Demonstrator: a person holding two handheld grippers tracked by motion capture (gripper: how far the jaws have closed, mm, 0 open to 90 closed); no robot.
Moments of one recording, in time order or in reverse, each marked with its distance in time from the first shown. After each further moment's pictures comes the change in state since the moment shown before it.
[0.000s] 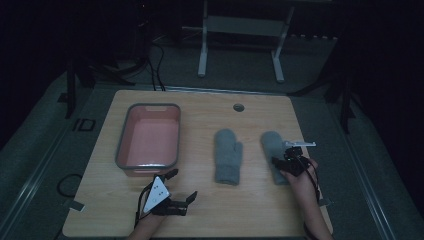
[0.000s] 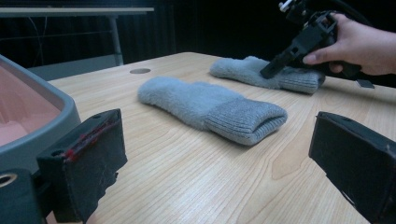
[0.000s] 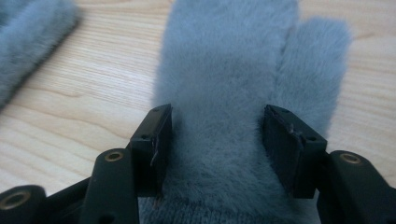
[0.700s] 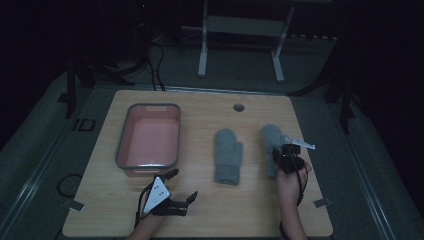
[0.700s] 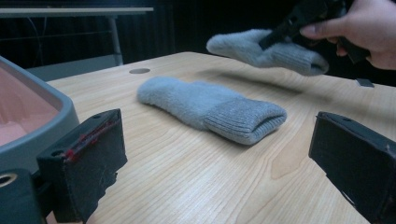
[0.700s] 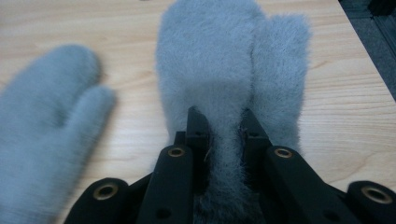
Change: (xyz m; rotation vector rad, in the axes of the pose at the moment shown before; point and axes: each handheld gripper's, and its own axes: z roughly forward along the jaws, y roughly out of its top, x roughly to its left) left arm -0.001 0.000 0.001 0.010 -0.006 0.011; right arm 0.054 0.019 -0.039 -0.168 -0.133 0.227
